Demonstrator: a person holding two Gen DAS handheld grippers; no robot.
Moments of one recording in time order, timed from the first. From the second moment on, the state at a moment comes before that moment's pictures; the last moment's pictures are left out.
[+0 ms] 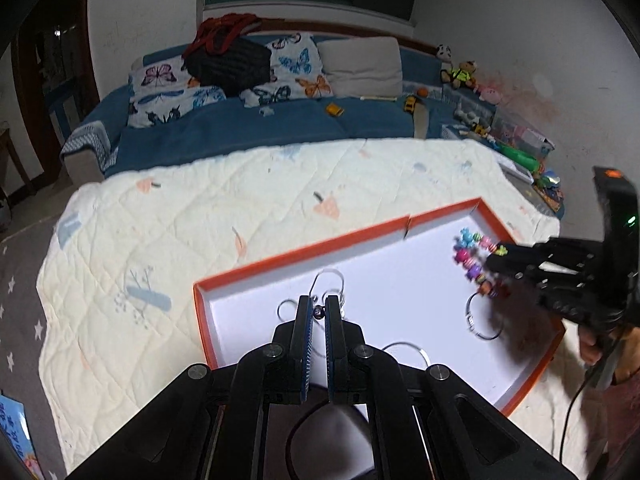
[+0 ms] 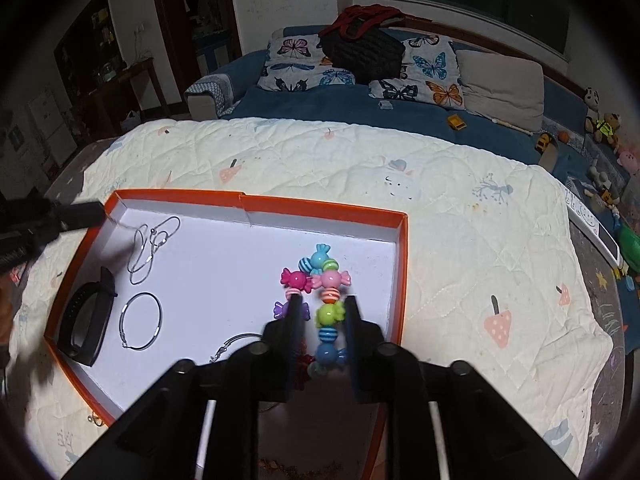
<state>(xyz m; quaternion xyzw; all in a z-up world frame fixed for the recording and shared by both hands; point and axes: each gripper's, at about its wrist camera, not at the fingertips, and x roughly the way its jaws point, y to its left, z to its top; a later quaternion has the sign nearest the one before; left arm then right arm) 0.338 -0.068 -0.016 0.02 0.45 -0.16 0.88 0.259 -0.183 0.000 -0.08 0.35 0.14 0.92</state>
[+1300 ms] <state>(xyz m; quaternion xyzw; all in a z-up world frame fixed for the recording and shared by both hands) 0.163 -0.116 -0.039 0.10 0.44 -0.22 0.86 0.123 -0.206 -0.013 -0.03 0.32 0.13 0.94</state>
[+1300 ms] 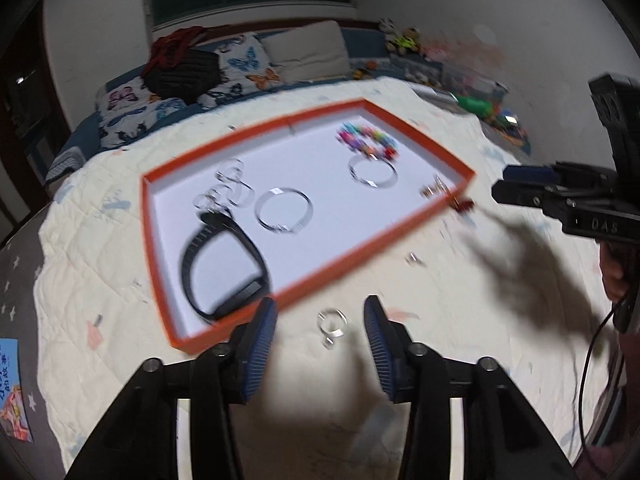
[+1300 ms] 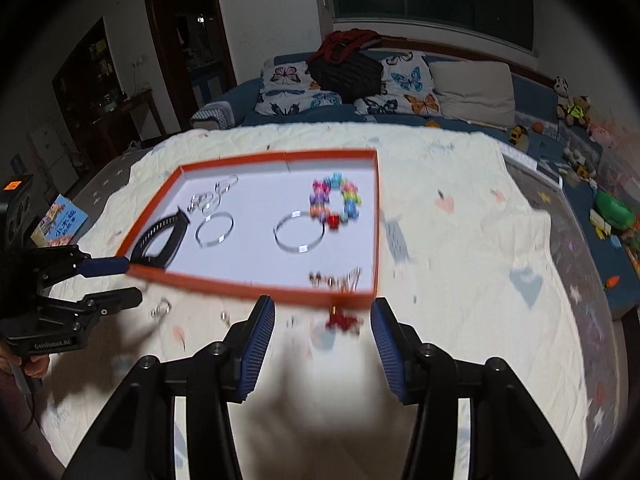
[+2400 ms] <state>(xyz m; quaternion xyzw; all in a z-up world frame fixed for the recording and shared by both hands) 0.171 -0.124 -0.073 0.13 0.43 -0.24 0.86 0.126 -0.212 -0.041 -0.01 0.35 0.13 0.93</state>
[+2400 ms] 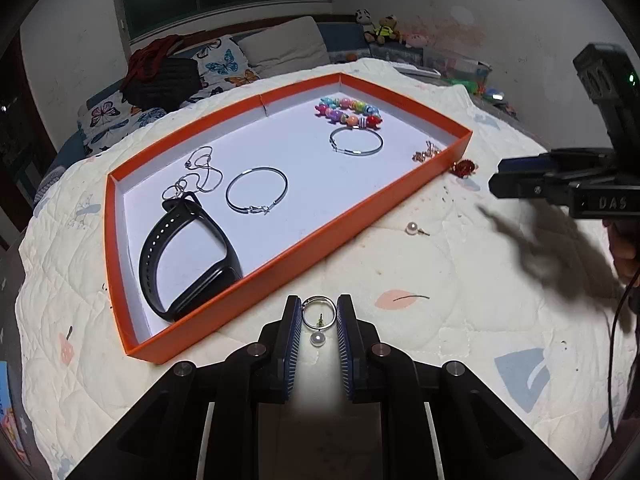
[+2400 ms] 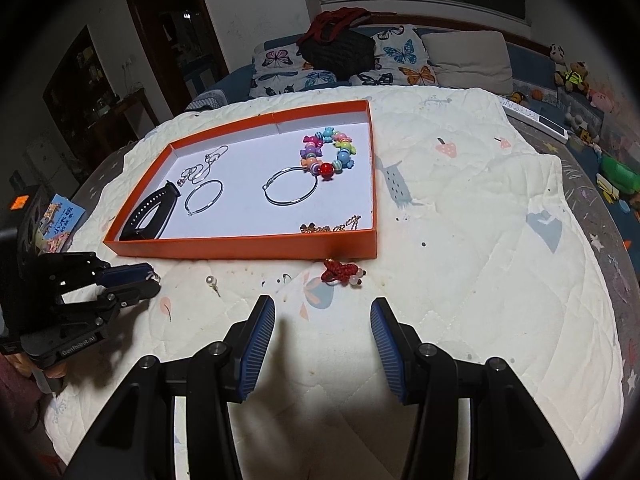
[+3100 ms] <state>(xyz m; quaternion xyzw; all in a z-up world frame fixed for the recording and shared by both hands) 0.162 -0.115 -0.035 0.09 0.40 -0.26 0.88 0.153 -0.211 -0.048 -0.05 0.35 0.11 0.93</state>
